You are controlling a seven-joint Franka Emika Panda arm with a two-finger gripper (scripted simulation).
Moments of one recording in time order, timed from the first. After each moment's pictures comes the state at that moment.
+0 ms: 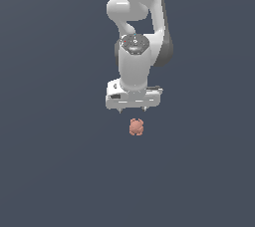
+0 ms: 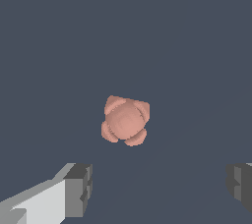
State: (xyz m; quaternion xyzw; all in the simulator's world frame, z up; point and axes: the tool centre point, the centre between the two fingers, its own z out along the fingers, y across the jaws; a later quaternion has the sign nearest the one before) arm 0.005 0.020 0.164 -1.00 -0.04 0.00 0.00
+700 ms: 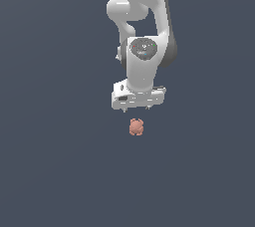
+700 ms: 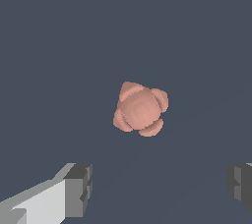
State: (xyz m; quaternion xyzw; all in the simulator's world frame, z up) arm -0.009 0.038 0.152 -1.00 -0.07 0.02 0.00
